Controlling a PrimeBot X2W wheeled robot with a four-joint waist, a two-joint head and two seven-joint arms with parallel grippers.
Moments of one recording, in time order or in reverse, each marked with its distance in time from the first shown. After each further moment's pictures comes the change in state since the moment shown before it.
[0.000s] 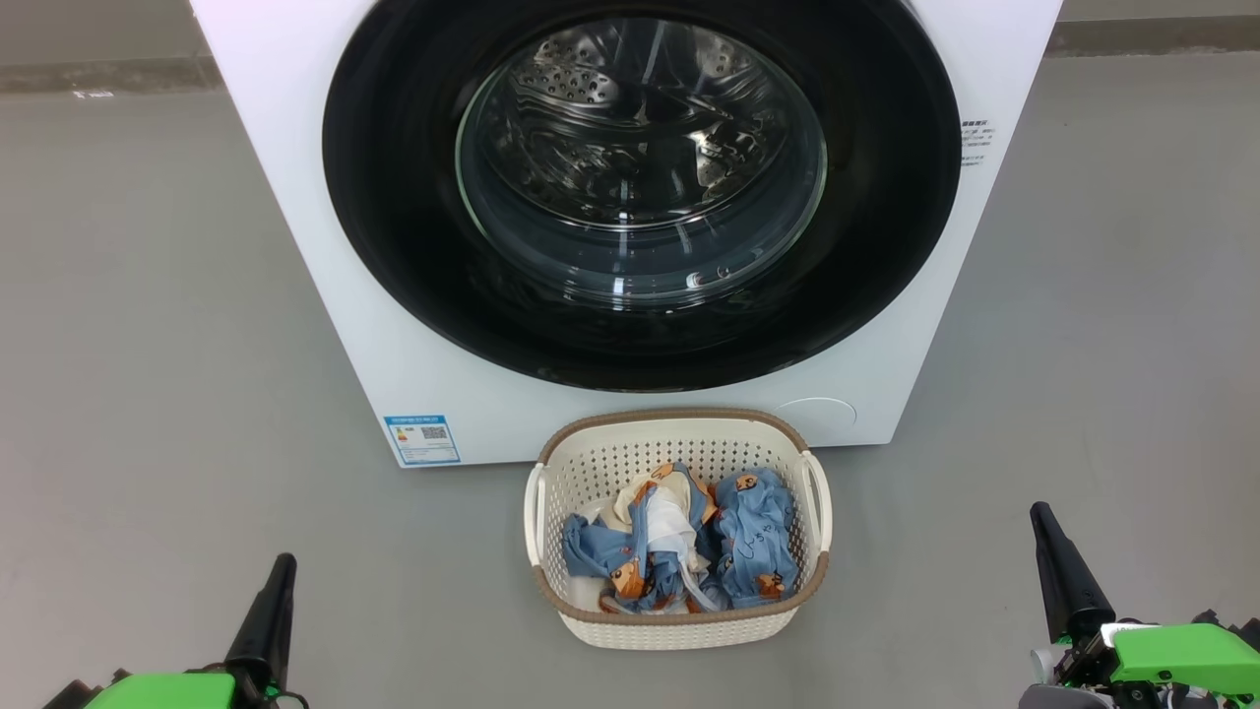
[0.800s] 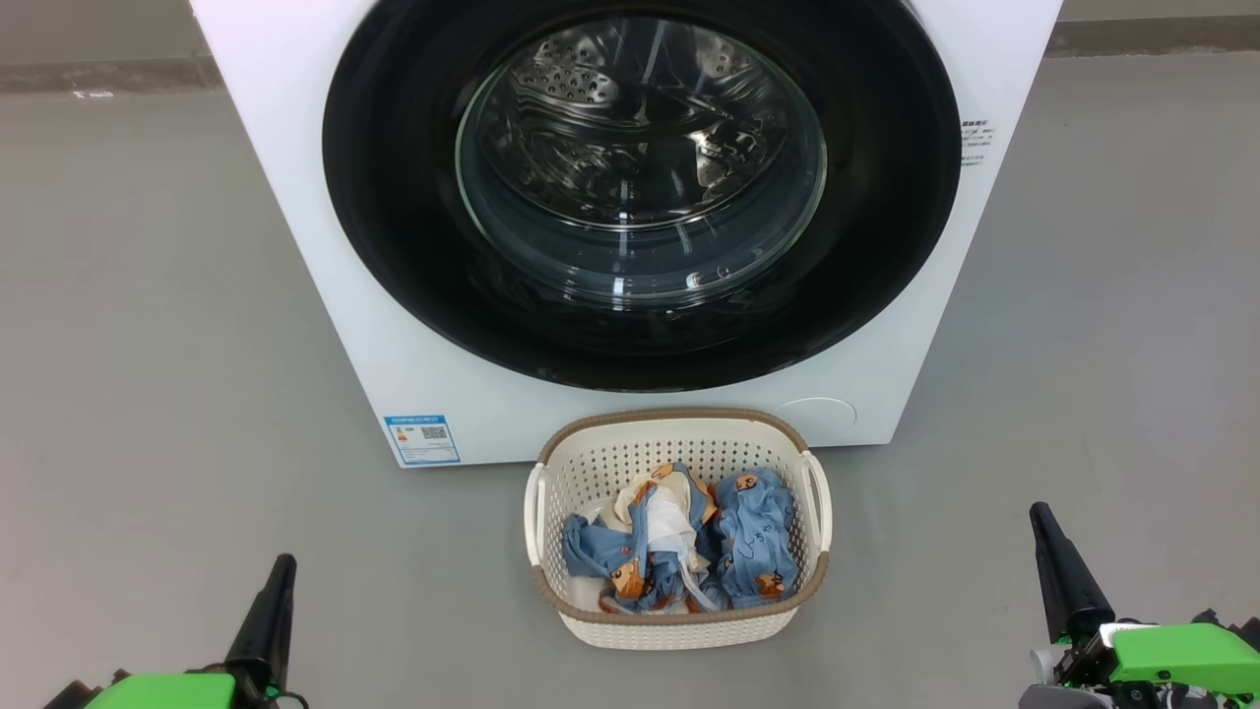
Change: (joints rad) left arm 0.000 0.000 0.001 0.001 0.001 0.000 0.000; right arm 0.000 0.000 0.000 0.000 -0.007 0.000 0.000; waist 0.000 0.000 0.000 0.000
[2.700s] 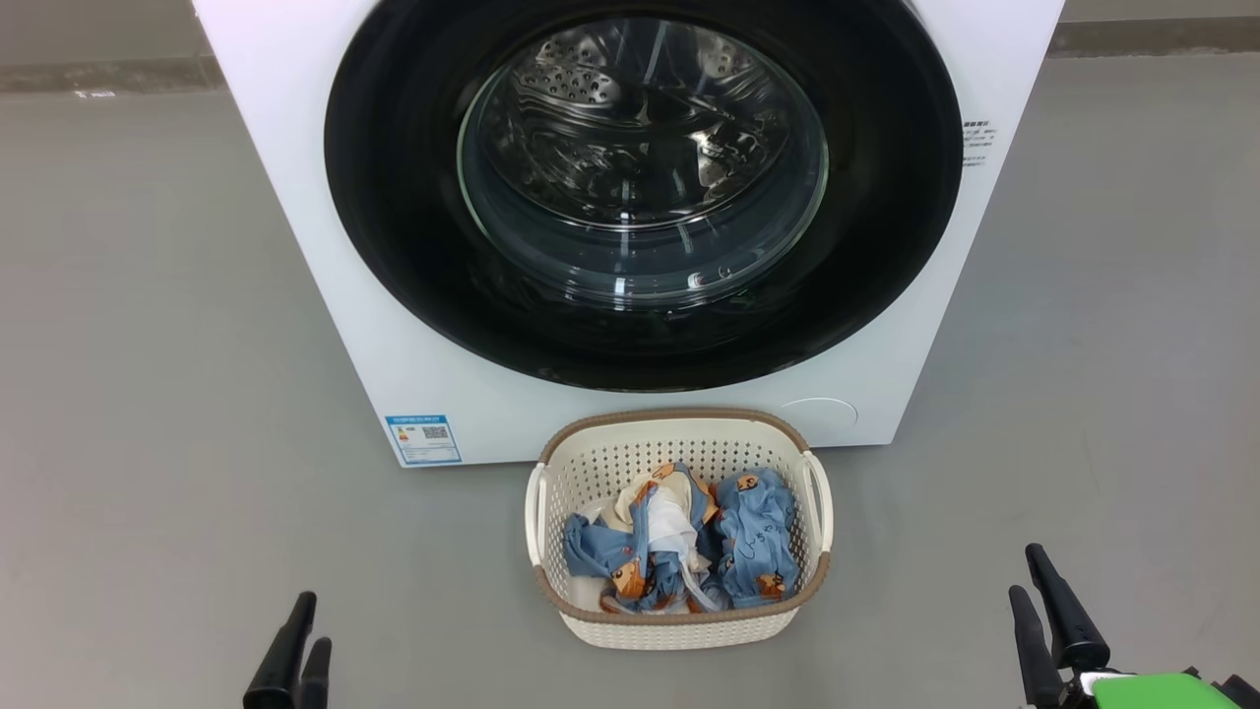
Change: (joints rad) left arm 0.059 -0.028 -0.019 0.048 0.000 0.001 -0.020; right arm 0.051 0.016 0.013 0.063 -0.003 0.000 -0.021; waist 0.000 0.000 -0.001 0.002
